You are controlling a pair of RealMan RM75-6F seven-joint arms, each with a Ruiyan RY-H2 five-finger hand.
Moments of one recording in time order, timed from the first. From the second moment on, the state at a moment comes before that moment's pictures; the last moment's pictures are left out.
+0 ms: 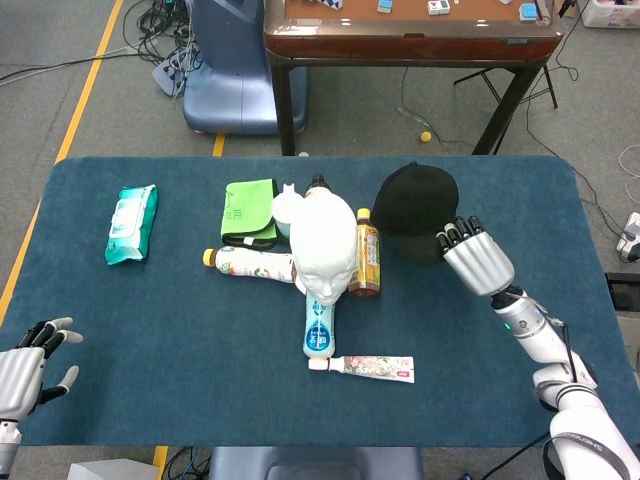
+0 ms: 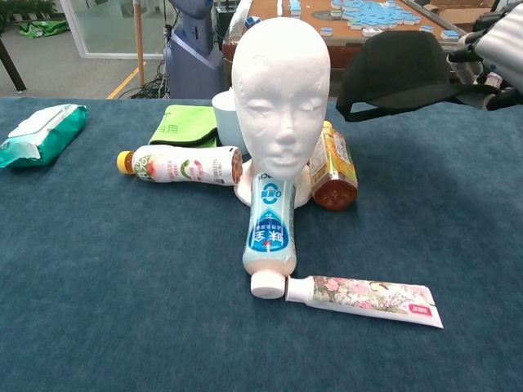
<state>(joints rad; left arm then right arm) -0.08 -1.08 -0.02 -1.68 1.46 1.43 0.02 0.66 -1.79 0.01 -0.24 -1.63 1.63 -0.04</state>
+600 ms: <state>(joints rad) -0.07 -1.06 -0.02 -1.69 1.48 1.45 0.02 0.80 -1.70 0.03 -0.38 -1.66 1.66 -0.17</state>
